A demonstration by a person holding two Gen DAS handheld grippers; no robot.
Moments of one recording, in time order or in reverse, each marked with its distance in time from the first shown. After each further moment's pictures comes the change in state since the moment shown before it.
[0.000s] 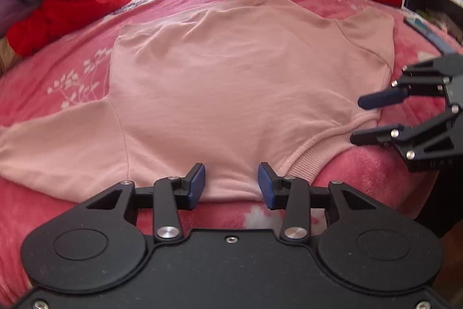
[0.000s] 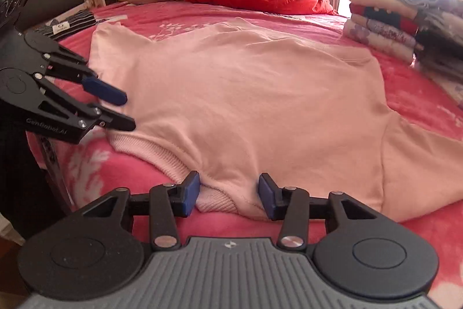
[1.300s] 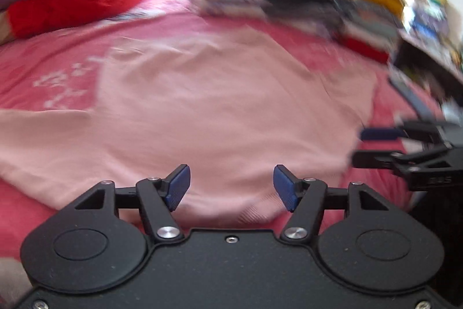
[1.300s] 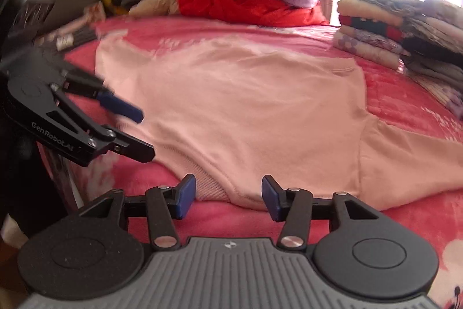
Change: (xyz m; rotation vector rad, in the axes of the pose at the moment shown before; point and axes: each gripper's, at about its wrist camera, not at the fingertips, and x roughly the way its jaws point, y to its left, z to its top) left arm -0.013 0.024 0.015 -0.297 -0.152 -0.089; right arm -0.041 -0.026 -0.008 0.159 -0.128 0.009
